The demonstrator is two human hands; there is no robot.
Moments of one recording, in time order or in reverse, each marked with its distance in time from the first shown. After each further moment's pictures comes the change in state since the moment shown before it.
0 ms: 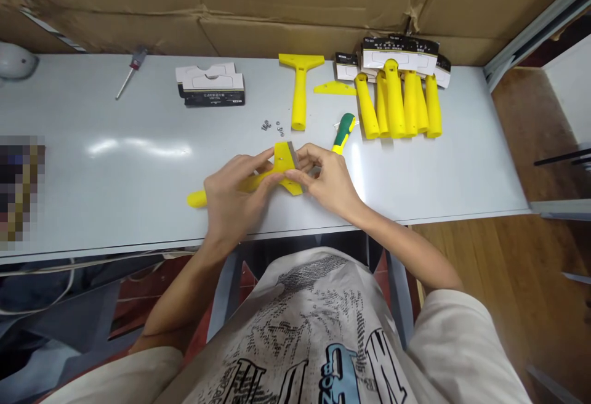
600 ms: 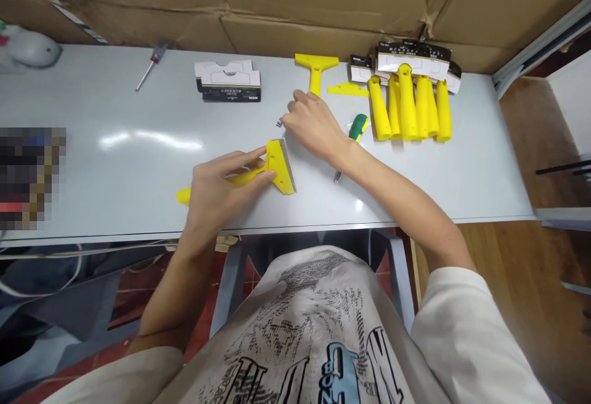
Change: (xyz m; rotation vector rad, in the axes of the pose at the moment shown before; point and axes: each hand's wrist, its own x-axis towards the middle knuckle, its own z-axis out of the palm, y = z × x) left_hand -0.001 -0.017 -0.039 -0.129 -0.104 -0.315; right_hand 0.105 -0.037 0.012 -1.556 -0.227 -0.443
